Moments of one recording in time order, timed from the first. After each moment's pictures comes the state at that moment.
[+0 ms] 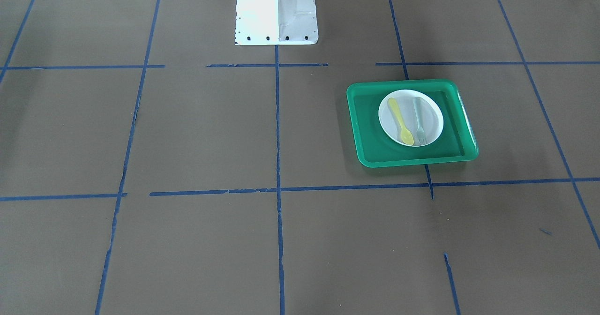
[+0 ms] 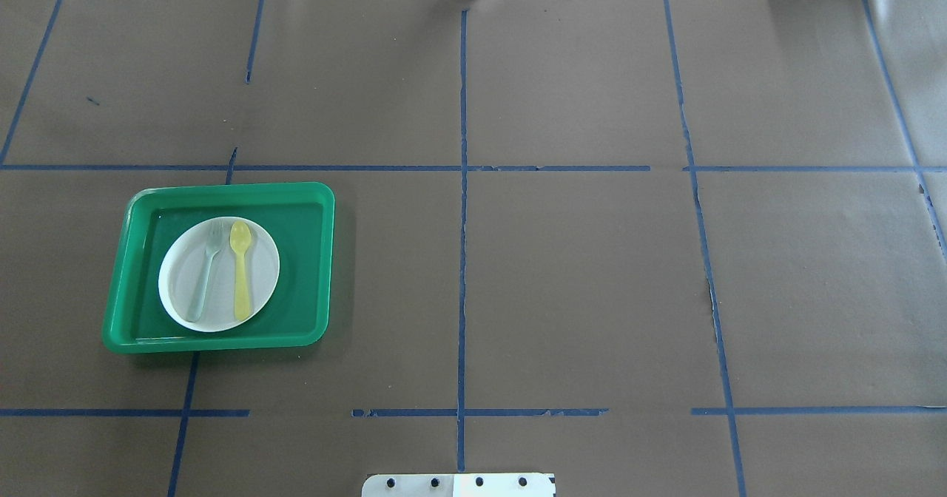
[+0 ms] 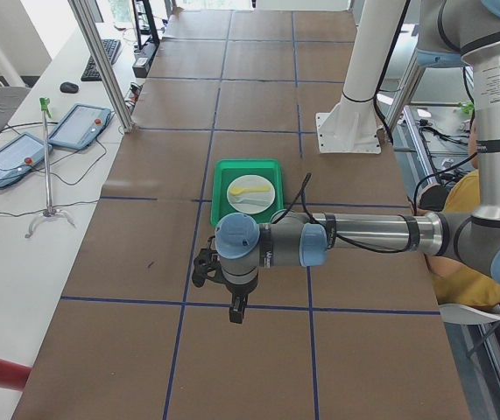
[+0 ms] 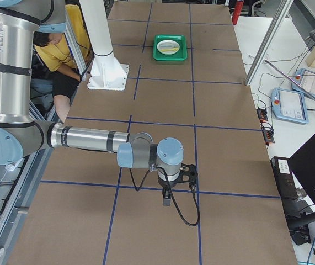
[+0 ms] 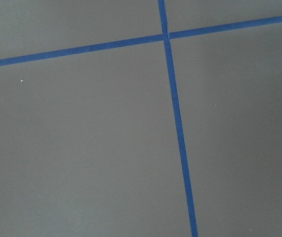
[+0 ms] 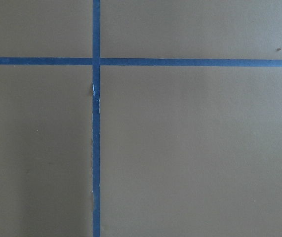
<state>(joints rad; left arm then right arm) -1.60 -1.39 -1.76 -1.53 -2.35 0.19 1.58 -1.70 1.64 -1.50 2.28 0.01</state>
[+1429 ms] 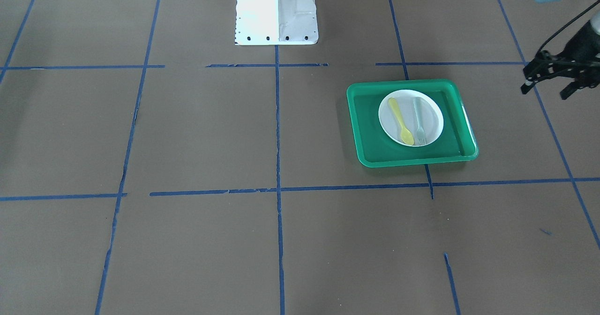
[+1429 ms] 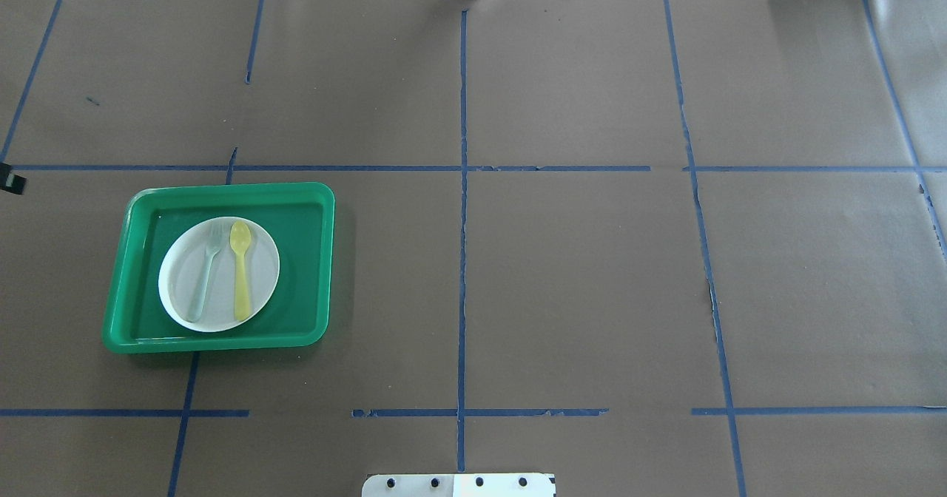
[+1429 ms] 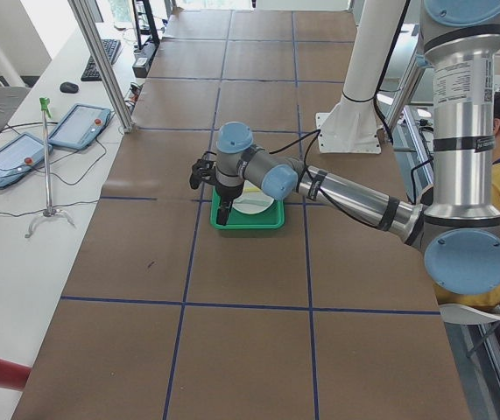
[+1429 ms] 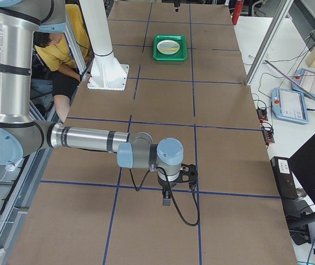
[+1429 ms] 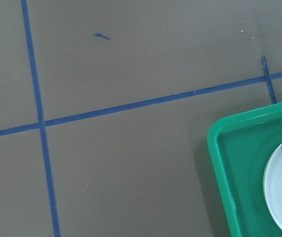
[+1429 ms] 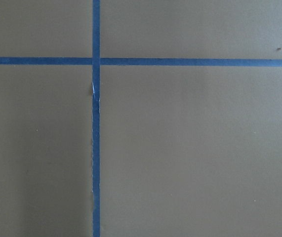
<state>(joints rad) -1.12 -1.49 -2.00 -1.86 -2.20 -0.61 1.58 -1.70 1.64 -1.50 2.28 0.01</state>
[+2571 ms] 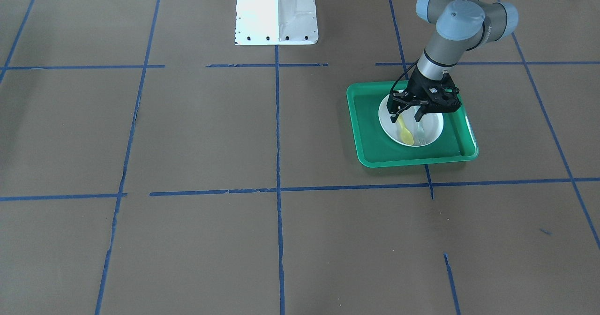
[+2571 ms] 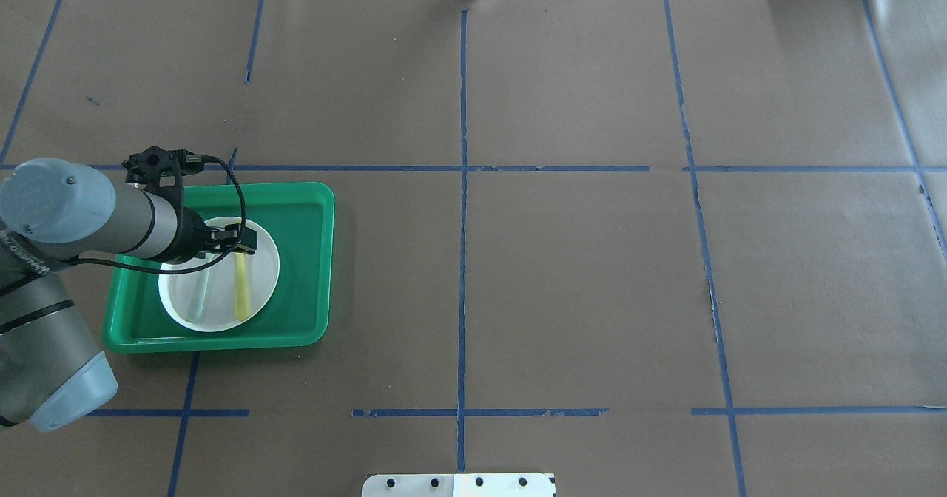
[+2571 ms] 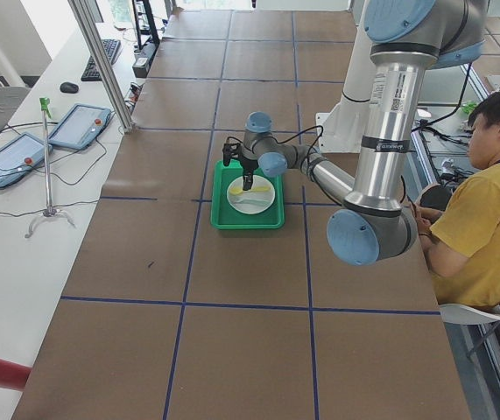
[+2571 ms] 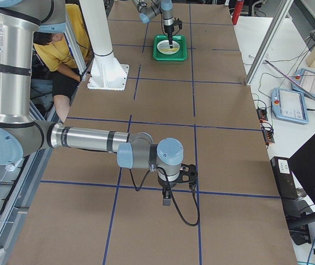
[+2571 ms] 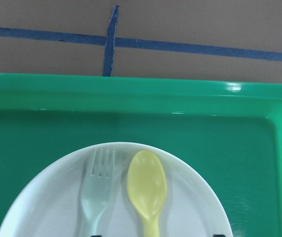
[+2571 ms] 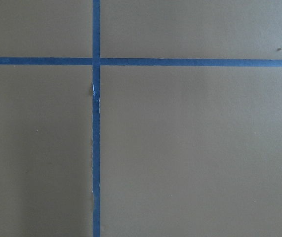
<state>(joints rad) -0.63 -1.74 -1.83 -1.98 -1.87 -1.21 1.58 -1.70 1.64 -1.50 2.28 0.01</state>
